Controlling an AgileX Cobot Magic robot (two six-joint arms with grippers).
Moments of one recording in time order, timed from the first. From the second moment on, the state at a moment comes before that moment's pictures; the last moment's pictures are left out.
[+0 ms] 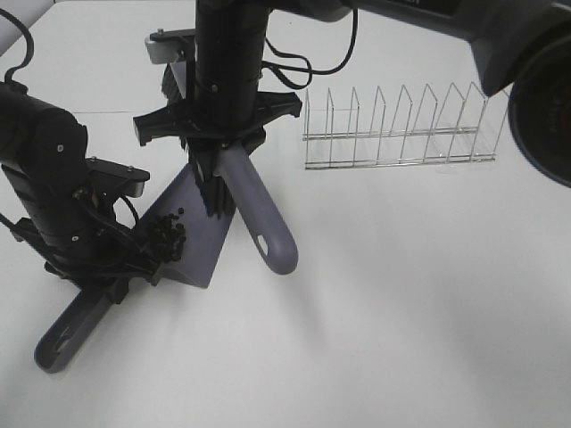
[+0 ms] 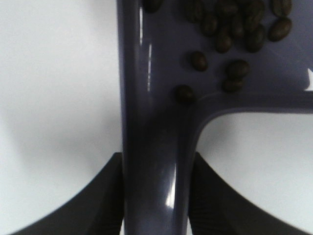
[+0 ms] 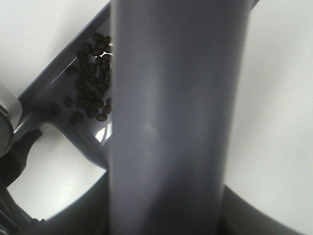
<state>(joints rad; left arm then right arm) -0.43 1.99 -1.02 0.05 0.65 -0.16 0.69 2.35 -2.14 0.03 1.22 0.29</state>
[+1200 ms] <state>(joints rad) -0.43 1.99 -1.02 0.02 0.68 -0.16 0.07 2.10 -1.47 0.00 1.23 0.07</state>
